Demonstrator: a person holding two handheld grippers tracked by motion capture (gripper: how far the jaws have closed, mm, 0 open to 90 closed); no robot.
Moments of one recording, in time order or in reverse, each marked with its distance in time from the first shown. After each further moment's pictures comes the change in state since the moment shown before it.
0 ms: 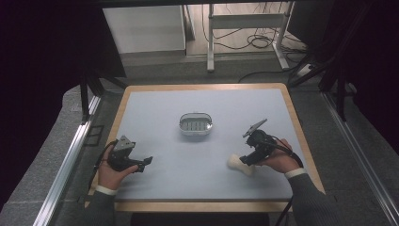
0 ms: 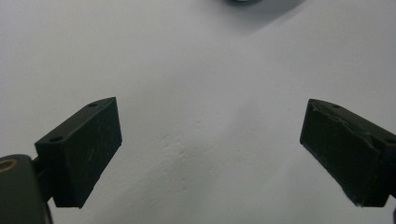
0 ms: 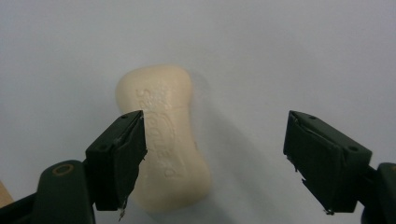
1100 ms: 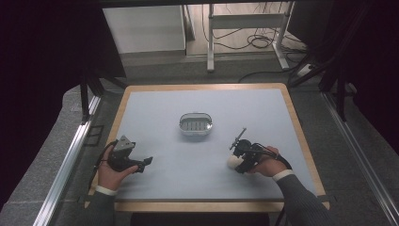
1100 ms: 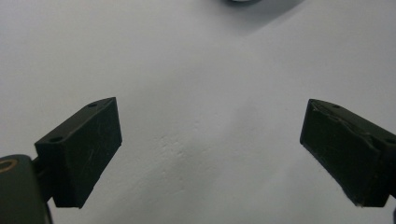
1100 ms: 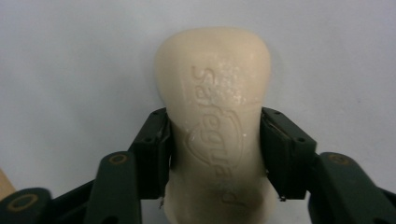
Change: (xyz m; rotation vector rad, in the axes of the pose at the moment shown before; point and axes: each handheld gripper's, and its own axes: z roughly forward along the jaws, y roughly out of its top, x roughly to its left) left arm 0.000 0.000 -0.001 -0.004 -0.002 -0.003; right arm 0.026 0.008 0.037 0.205 0.047 -0.111
